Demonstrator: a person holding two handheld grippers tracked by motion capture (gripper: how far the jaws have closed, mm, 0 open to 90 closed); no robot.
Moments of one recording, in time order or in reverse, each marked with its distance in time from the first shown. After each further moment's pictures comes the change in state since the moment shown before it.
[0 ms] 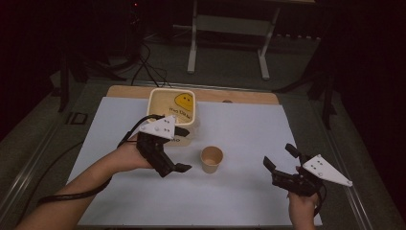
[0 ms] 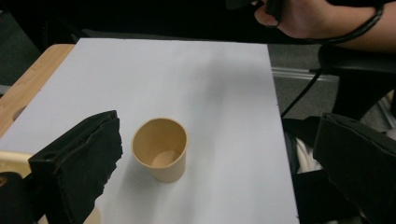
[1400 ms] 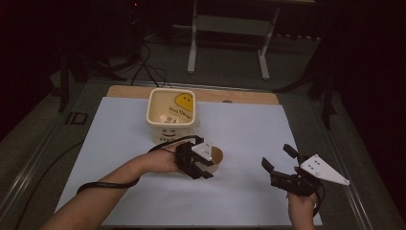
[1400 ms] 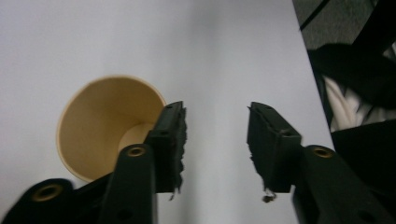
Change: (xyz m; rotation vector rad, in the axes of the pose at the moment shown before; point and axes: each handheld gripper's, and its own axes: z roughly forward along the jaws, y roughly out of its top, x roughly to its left) left arm 0.012 -0.026 0.113 0.291 -0.095 0.094; right arm 0.001 -0.002 0.003 0.021 0.019 -0.011
